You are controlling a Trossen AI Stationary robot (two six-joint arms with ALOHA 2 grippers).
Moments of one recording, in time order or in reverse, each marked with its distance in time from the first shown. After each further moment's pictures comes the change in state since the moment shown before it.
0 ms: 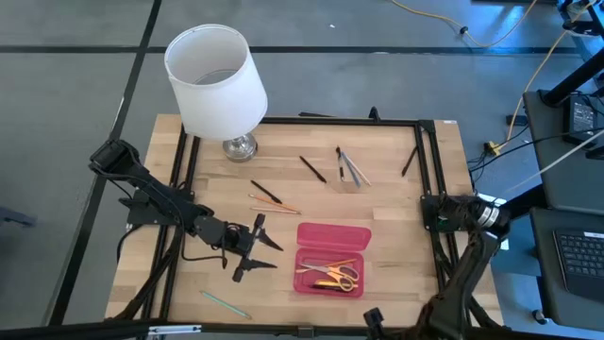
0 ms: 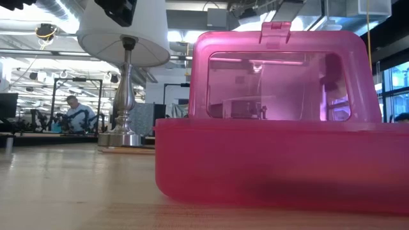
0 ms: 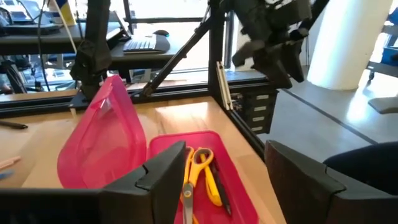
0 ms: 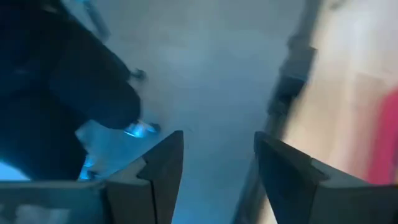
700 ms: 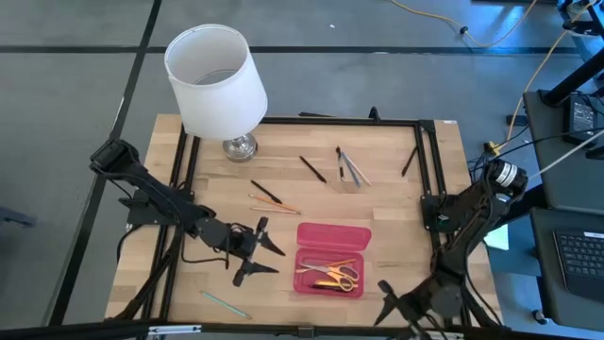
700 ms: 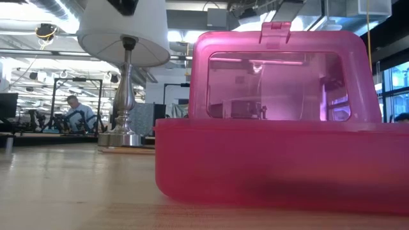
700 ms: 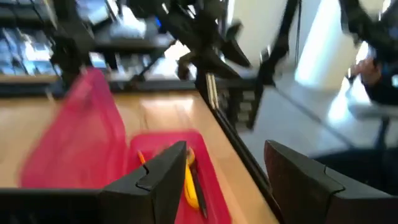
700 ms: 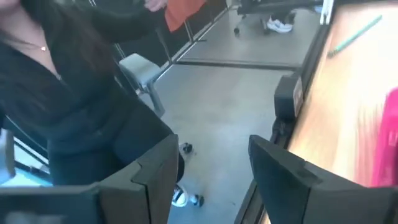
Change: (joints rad) left arm -0.018 0.000 0.120 -0.181 0.033 -0.101; right arm 0.027 -0.380 -0.810 0.919 -0.011 -0.053
